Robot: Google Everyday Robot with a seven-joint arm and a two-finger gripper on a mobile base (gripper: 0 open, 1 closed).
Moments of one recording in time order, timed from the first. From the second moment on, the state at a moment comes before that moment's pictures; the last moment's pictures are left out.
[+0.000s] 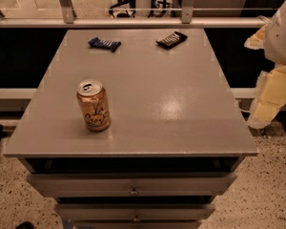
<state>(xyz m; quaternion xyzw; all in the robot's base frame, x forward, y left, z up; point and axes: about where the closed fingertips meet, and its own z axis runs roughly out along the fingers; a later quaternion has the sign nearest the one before) 0.438 -0.217 0.976 -0.60 0.78 -0.03 0.16</state>
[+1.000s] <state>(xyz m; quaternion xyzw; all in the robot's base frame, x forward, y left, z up) 0.487 -0.162 0.974 -0.61 0.76 -0.01 0.21</state>
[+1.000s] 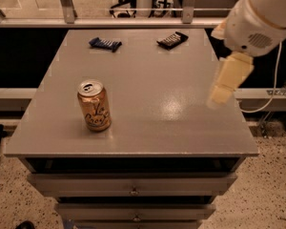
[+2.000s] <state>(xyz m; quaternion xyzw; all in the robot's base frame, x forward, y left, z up) 0.576 -0.067 0.982 -0.61 0.73 0.05 0.32</state>
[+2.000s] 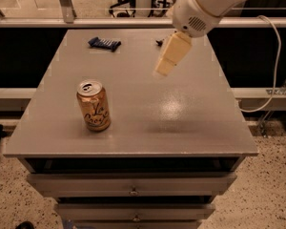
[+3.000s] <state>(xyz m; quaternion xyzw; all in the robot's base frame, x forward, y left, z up) 0.683 -0.001 0.974 -0.57 0.72 0.08 0.39</state>
